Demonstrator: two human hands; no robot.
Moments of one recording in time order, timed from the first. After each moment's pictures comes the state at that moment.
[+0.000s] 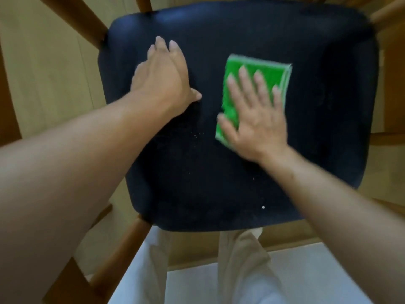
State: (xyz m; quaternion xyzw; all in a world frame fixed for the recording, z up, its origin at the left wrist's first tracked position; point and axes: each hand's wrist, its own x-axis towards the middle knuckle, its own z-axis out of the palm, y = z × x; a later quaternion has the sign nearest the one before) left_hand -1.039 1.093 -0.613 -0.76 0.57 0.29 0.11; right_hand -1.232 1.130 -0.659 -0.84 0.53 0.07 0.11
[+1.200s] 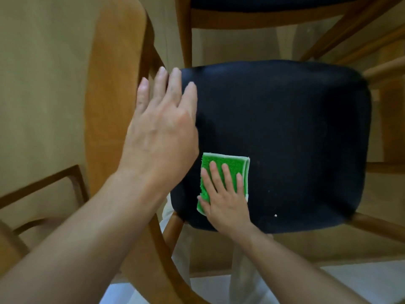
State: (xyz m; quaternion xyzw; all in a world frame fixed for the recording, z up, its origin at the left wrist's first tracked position) left_hand -0.983 1.171 -0.471 -0.73 0.67 0.09 0.01; right_hand -1.162 1.278 -0.642 -0.84 0.48 0.16 0.20
